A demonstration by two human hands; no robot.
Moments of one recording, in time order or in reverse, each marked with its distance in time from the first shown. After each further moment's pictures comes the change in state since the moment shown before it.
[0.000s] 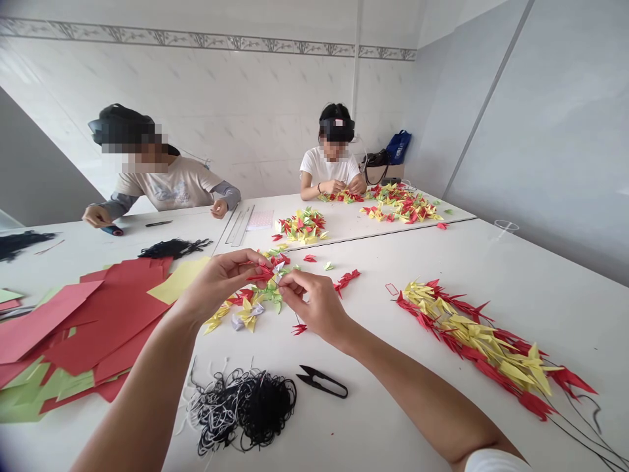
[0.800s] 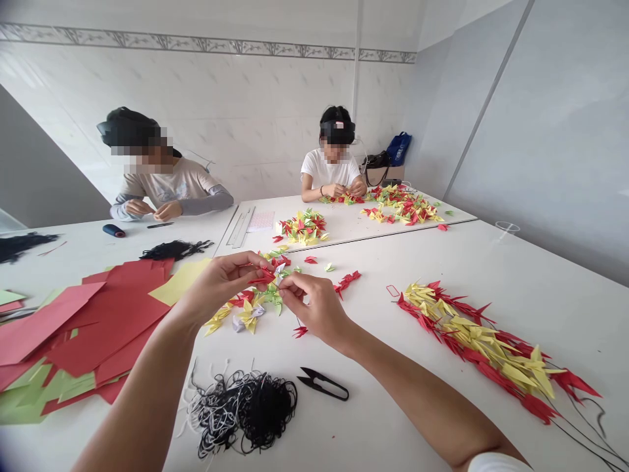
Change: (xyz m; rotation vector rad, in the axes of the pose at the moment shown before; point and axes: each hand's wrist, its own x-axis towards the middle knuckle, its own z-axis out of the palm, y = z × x) left_hand -0.002 0.003 -0.002 0.081 0.006 -0.024; right_hand -0.001 0.000 0.001 0.016 -0.011 0.004
